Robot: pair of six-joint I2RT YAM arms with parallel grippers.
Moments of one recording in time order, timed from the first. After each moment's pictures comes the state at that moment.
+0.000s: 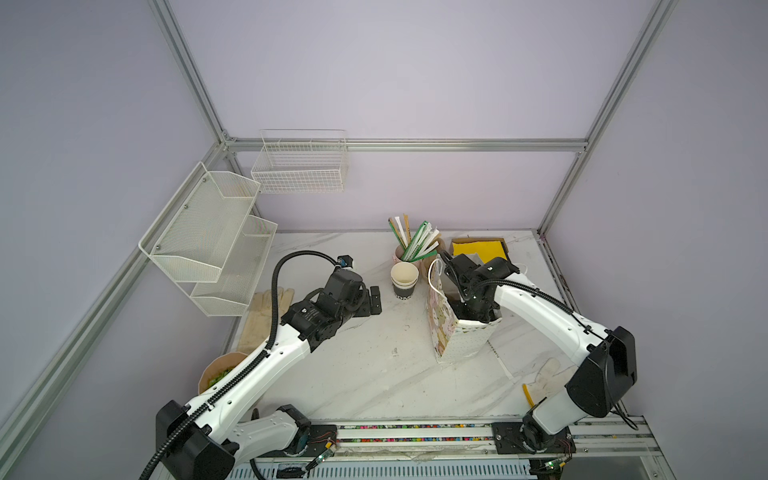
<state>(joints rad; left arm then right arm) -0.60 1.15 1.07 -0.65 -0.24 -0.54 0.62 1.58 1.44 -1.34 0.00 0.60</state>
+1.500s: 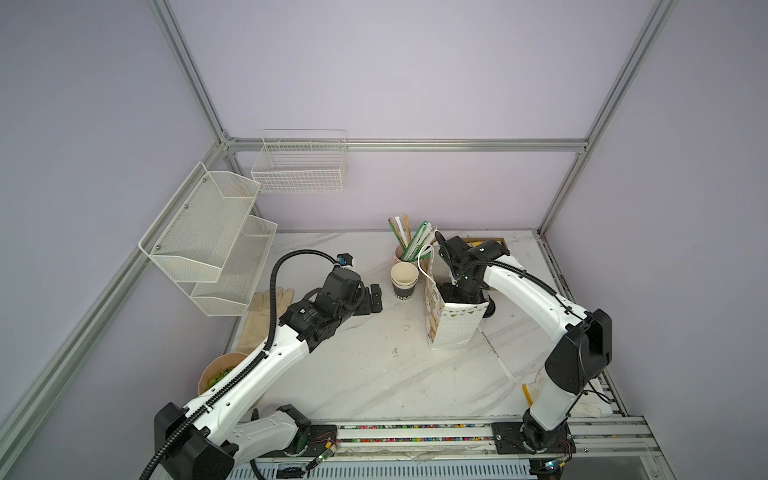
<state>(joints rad) -0.59 1.14 1.07 -0.62 -0.21 -0.54 0.57 1.76 1.68 -1.36 -0.04 0.55</state>
